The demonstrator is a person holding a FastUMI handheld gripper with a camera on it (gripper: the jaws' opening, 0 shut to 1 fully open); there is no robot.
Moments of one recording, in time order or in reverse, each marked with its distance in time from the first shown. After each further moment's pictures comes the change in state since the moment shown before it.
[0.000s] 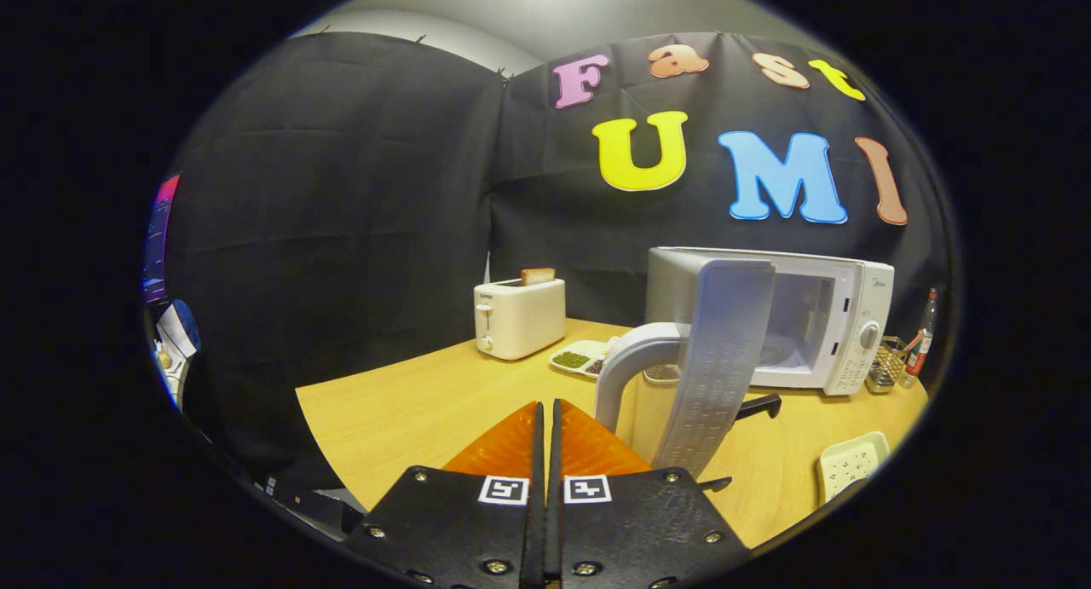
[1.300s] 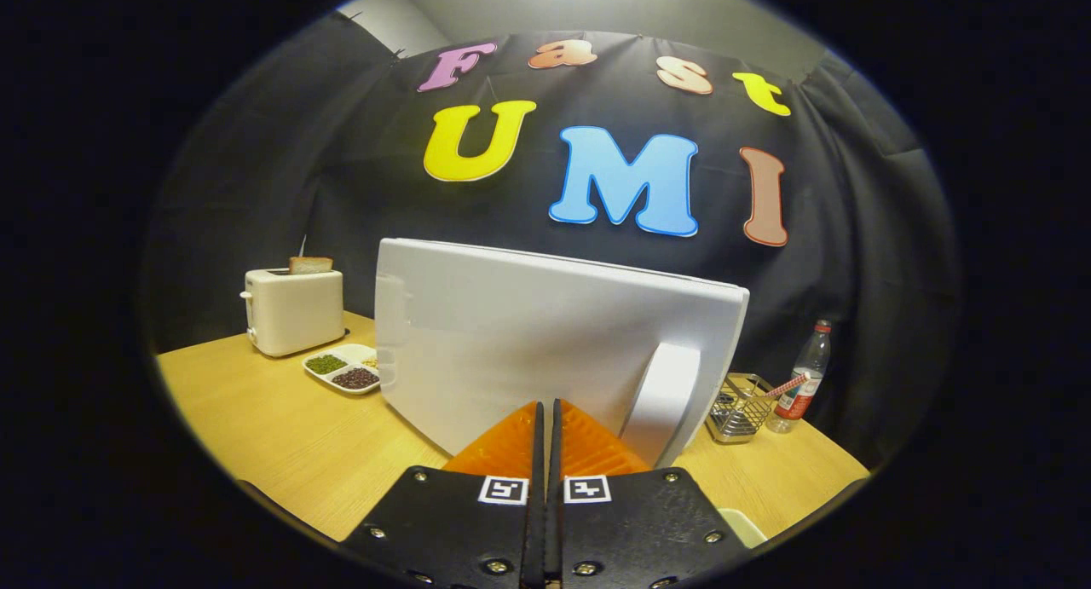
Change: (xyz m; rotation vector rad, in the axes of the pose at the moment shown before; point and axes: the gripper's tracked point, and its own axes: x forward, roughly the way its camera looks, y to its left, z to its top) arm 0.044 -0.265 0.011 -0.085 -0.008 -0.513
